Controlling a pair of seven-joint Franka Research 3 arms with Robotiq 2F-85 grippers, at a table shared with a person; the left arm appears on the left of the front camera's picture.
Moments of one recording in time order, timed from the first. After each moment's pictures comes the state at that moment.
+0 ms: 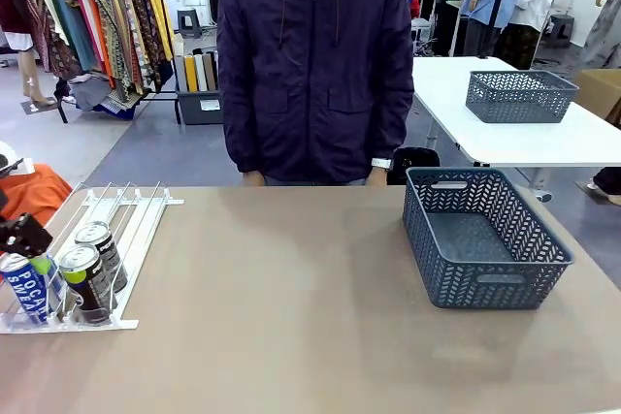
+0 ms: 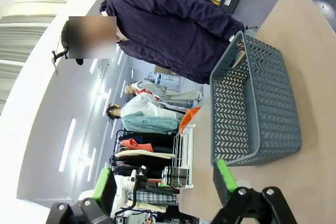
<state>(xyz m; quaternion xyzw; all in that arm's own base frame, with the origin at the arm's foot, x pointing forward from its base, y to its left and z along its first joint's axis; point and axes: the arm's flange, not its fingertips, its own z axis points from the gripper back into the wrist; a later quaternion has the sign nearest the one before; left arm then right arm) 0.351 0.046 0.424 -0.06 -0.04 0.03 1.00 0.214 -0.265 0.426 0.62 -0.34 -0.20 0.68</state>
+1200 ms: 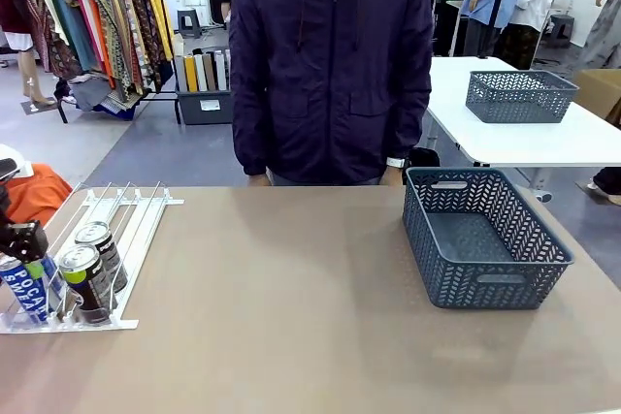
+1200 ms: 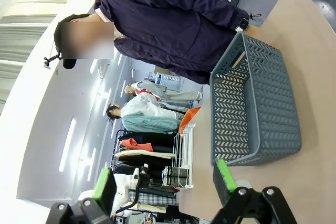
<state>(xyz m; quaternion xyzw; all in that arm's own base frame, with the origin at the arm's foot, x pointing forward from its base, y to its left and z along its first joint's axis) 0.363 0.050 0.412 -0.03 -0.05 0.07 1.00 0.214 -0.265 0.426 0.62 -0.34 -0.20 0.68</state>
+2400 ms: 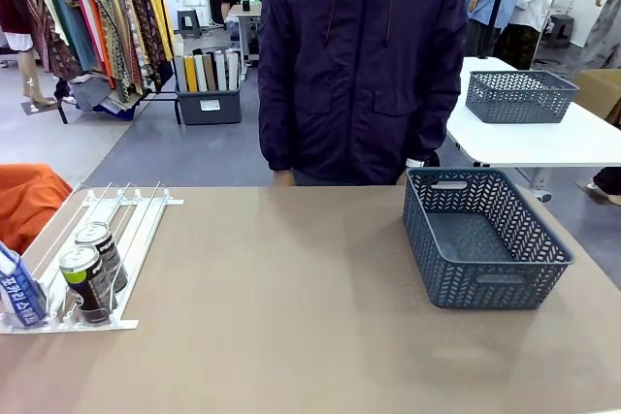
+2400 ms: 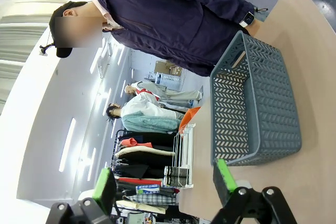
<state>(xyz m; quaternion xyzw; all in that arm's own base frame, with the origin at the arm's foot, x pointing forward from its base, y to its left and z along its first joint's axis) 0.252 0.029 0.557 0.00 -0.16 0.01 0.99 0.215 -0.264 0.426 0.62 -0.34 -0.20 0.68</state>
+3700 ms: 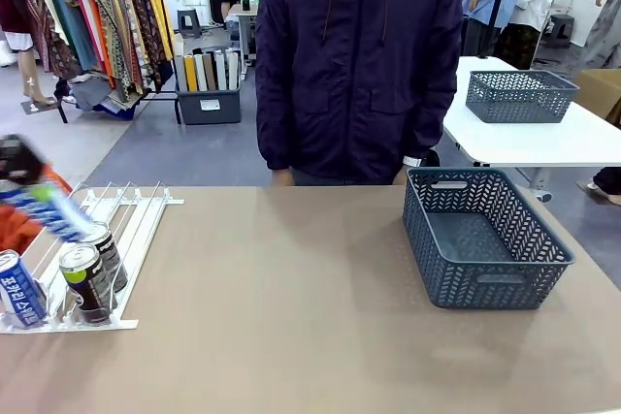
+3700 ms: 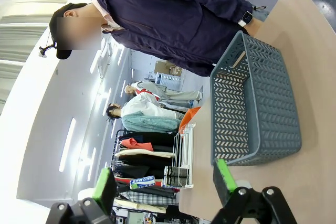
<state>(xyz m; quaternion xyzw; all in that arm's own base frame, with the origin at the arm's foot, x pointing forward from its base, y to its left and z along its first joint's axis) 0.274 -0.058 0.579 -0.07 -0.22 -0.05 0.97 0.215 -0.264 0.426 0.62 -0.34 -0.20 0.68</state>
